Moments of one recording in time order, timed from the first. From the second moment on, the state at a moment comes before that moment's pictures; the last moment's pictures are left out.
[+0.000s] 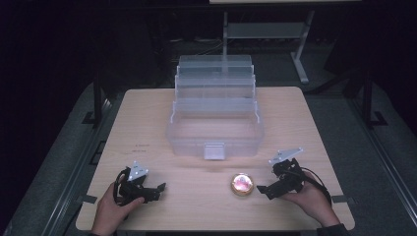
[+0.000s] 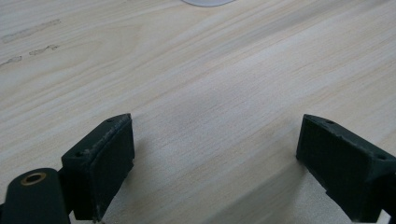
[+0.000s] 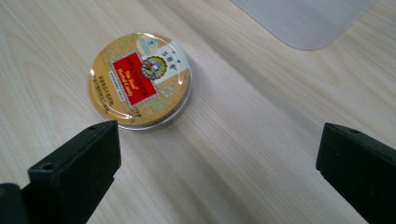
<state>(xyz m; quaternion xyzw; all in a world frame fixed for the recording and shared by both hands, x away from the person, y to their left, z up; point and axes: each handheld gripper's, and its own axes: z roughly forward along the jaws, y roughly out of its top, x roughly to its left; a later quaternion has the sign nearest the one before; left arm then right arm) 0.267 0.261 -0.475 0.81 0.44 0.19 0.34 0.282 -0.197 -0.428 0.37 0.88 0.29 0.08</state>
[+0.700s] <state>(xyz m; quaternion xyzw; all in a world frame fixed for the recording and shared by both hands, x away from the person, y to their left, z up) 0.266 0.261 -0.475 0.81 0.44 0.19 0.34 0.283 -0.172 -0.431 0.34 0.89 0.29 0.07</state>
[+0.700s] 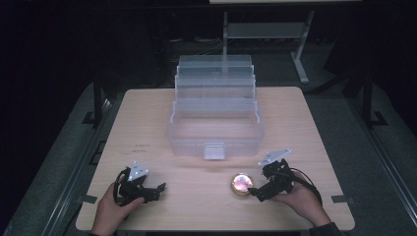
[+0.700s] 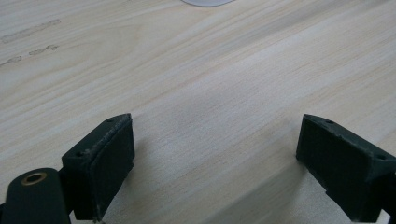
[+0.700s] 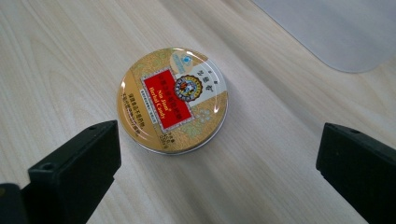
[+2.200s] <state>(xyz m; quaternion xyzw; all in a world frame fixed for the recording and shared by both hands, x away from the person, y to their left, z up) 0.266 0.261 -0.475 0.81 0.44 0.19 0.34 0.290 -0.121 -0.447 0.30 0.92 0.26 0.06</state>
